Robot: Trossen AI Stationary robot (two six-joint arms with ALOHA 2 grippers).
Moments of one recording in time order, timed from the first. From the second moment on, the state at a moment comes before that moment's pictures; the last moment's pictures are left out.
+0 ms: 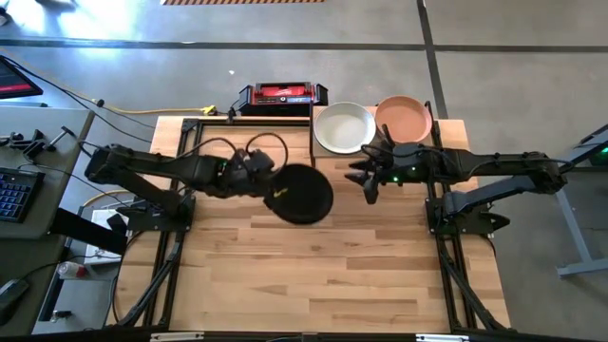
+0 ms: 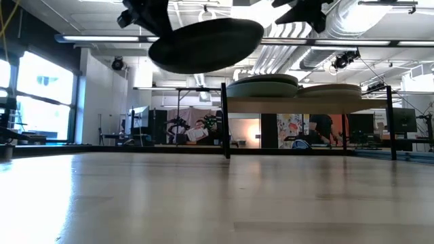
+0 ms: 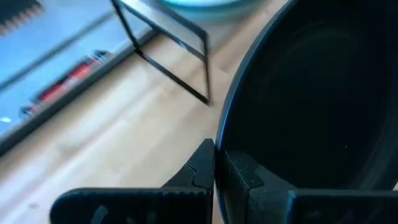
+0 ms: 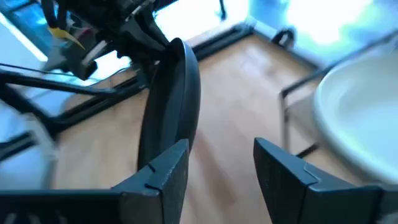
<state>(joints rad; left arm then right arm) -0.12 1.38 1.28 -0.85 -0.60 -0.64 -0.01 1.06 1.02 -0.40 0.19 0.44</state>
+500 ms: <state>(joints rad) -0.06 1.38 1.34 -0.69 -0.85 -0.53 -0.05 1.08 1.02 -0.21 0.34 0.20</state>
